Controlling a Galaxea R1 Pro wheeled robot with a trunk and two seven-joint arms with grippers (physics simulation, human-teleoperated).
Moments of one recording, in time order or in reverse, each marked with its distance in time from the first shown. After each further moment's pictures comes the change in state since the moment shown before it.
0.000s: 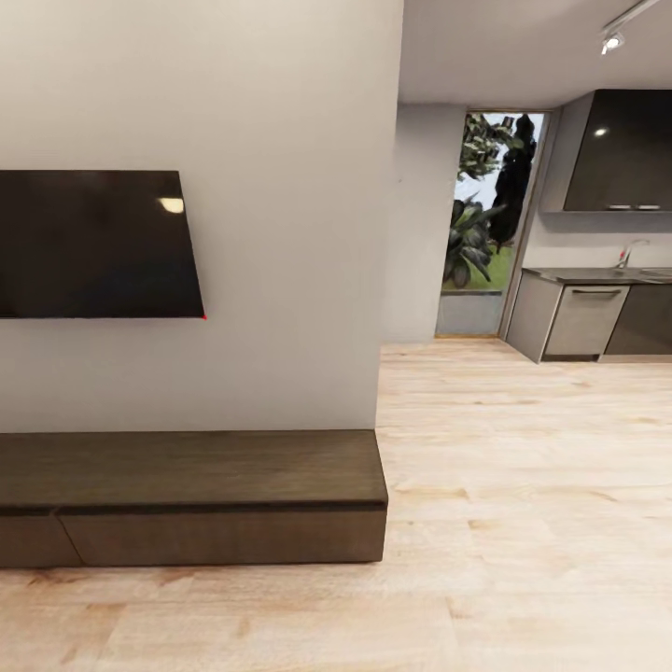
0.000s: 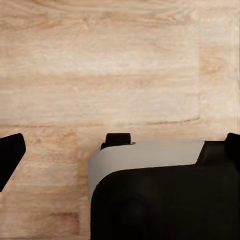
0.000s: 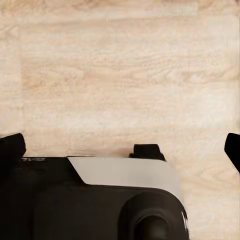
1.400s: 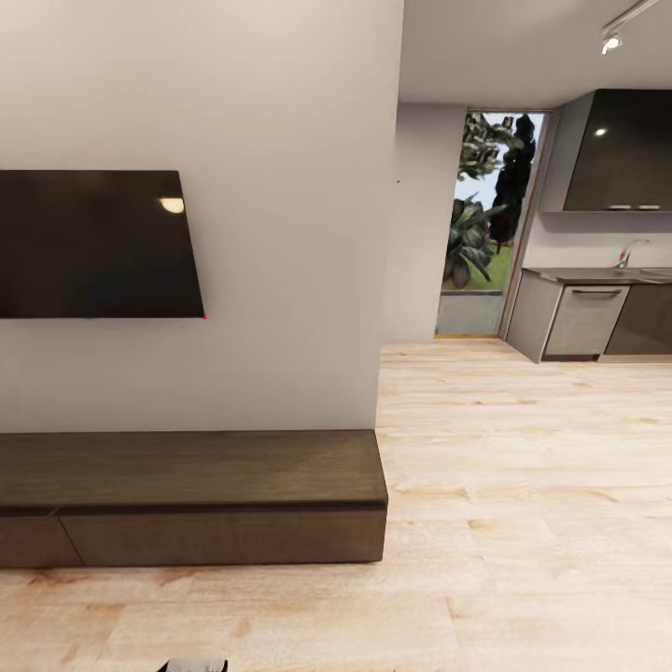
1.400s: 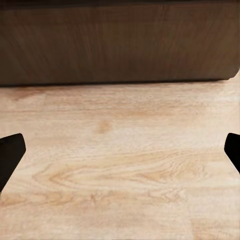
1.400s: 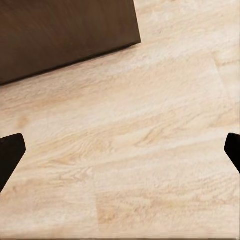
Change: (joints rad) left arm 0.033 0.003 0.005 -0.697 0.006 0.150 -0.002; right arm -0.071 0.096 0.014 -0.321 -0.181 -0.004 0.006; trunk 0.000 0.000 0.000
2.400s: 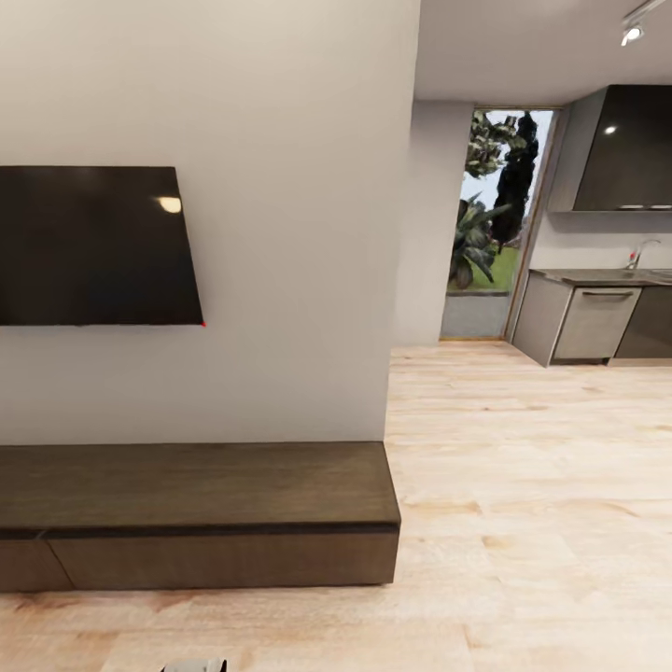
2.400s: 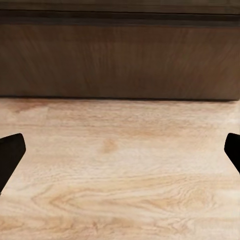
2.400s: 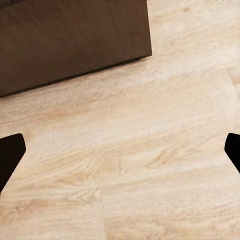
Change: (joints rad) left arm 0.002 -0.002 0.002 0.010 0.045 -0.015 0.001; right arm -0.002 -0.007 0.001 0.016 0.008 -0.007 0.004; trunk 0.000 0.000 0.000
